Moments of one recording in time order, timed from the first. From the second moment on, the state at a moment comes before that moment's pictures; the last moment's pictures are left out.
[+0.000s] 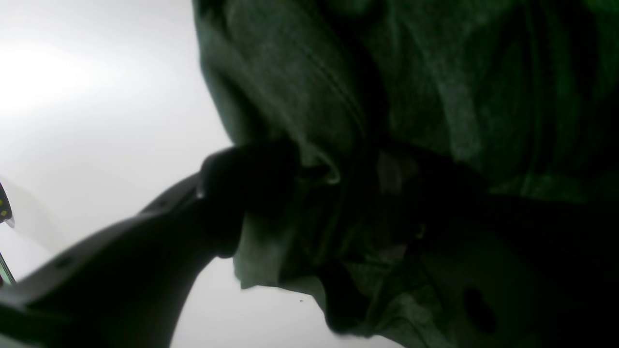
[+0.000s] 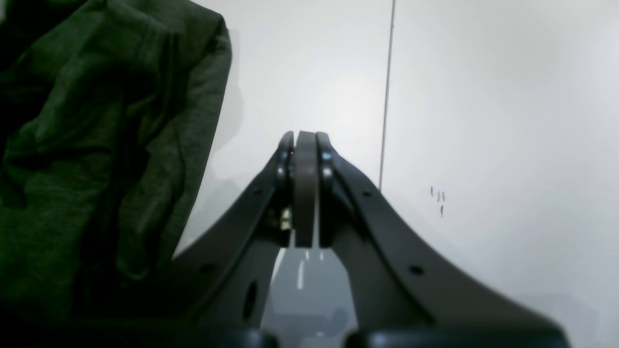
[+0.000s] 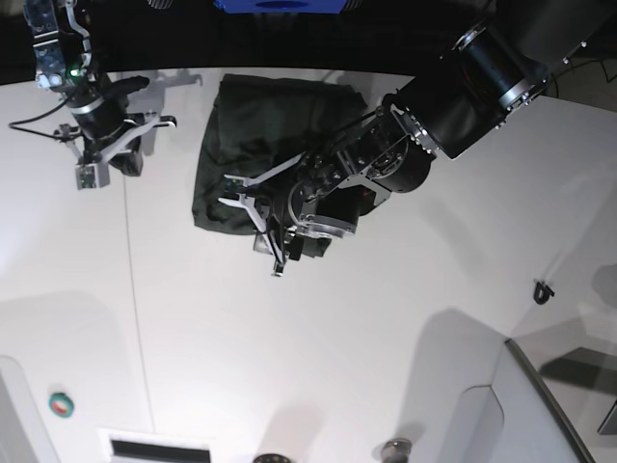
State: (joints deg) left arm -19.9 -10.3 53.9 69.1 28.7 -41.1 24.5; right arm -24.9 16.7 -4.3 91.3 21.6 1.9 -16.8
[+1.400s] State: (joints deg) left arm -21.2 -13.1 53.9 78.7 28.3 -42.2 36.1; right arm -24.9 16.7 -4.3 91.4 21.6 1.9 -16.8
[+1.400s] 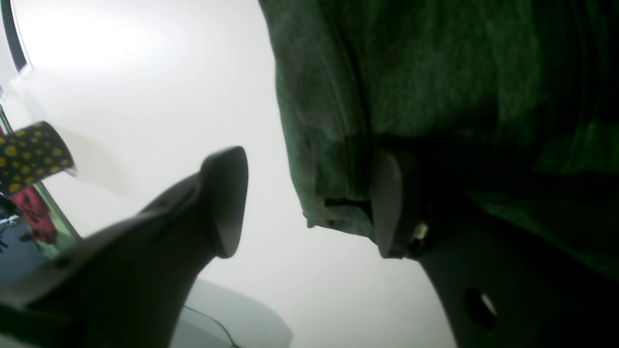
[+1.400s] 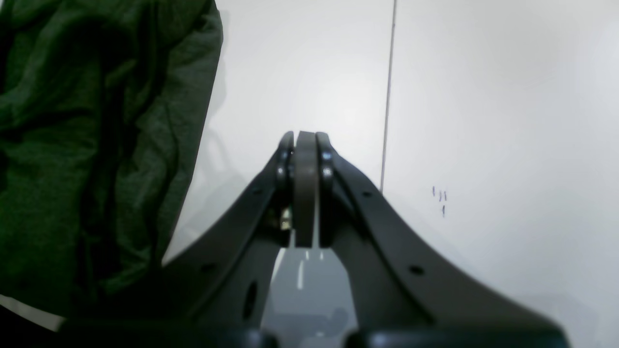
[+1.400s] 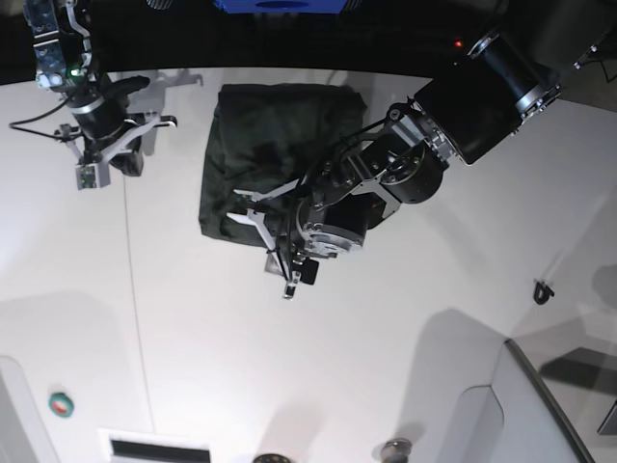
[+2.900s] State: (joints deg) left arm 10.3 -17.4 -1.8 105.8 19.9 -42.0 23.4; right arm -26.0 17.1 -3.7 97.9 21.8 2.0 -16.5
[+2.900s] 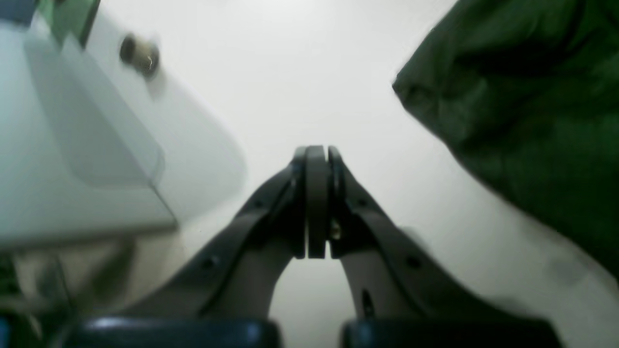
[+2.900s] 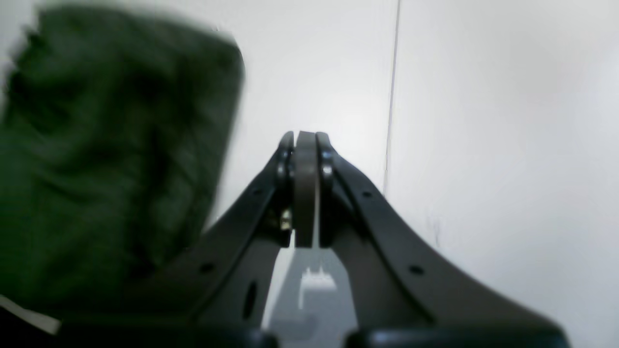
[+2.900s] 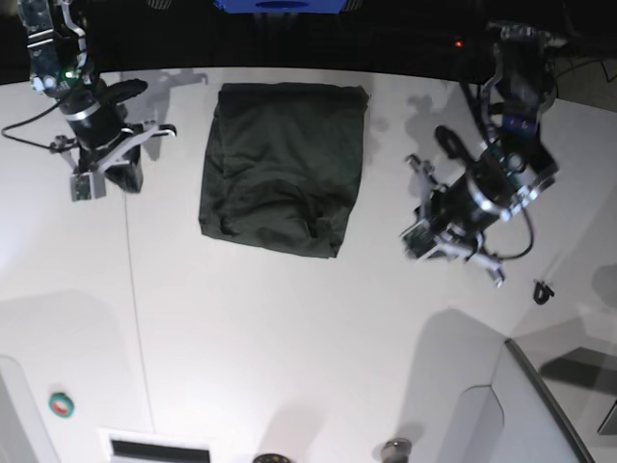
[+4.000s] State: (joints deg) left arm 36.4 -32.8 2.8 52.9 2.3 -31.3 -24.8; right arm -58.9 17.2 5.8 104.1 19.2 2.3 -16.4
